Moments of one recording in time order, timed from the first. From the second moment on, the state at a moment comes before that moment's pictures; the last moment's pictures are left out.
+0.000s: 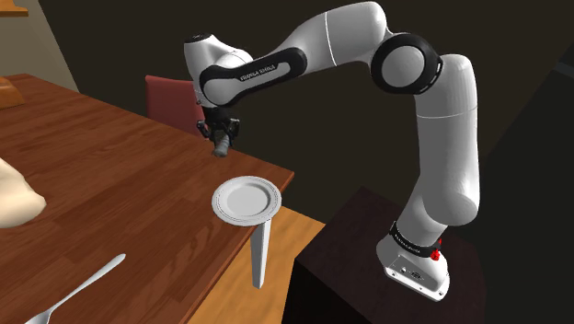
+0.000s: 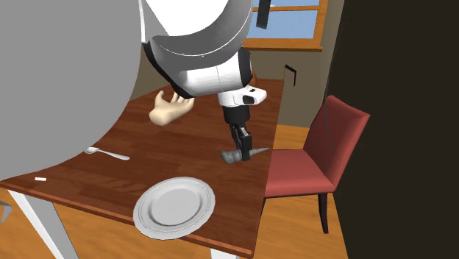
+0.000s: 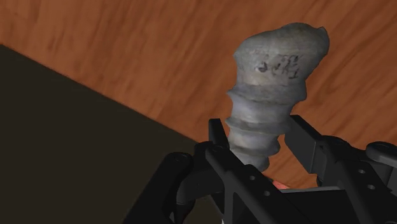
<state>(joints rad) 0.20 0.46 0.21 -1.53 -0.29 1.94 1.25</state>
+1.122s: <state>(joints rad) 0.25 0.15 0.29 -1.89 -0.23 1.97 1.37</state>
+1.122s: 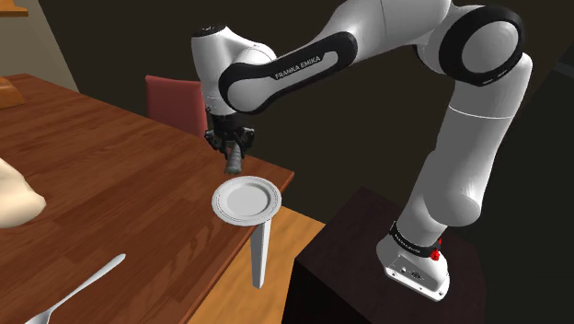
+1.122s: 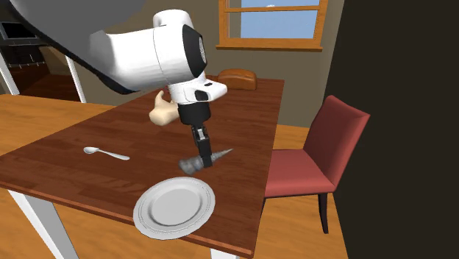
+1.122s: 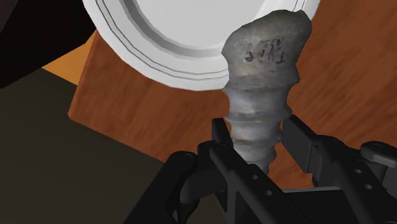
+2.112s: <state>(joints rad) 0.32 0.01 0.36 -2.17 -0.18 2.09 1.52</state>
